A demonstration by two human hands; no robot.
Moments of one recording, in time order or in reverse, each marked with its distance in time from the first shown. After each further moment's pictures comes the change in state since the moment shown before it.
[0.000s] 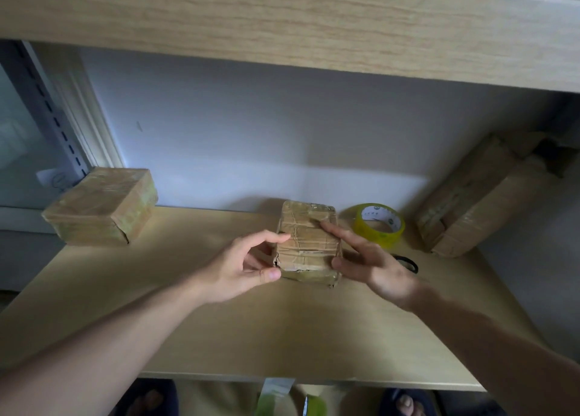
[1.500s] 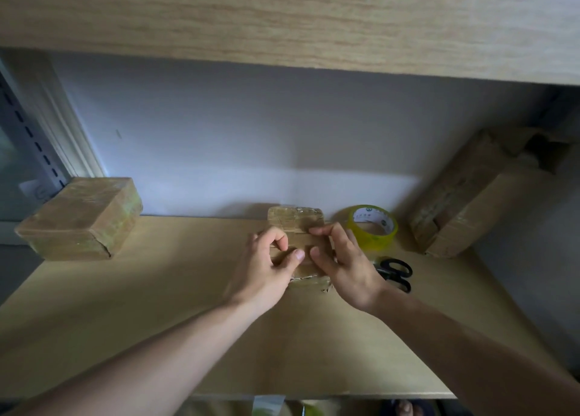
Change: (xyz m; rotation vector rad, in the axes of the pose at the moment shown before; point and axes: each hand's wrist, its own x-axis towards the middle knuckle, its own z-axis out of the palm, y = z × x) left_hand 0.037 0.022 0.066 0.115 0.483 -0.187; right_hand 0.016 0.000 0.025 -0.401 0.304 -0.041
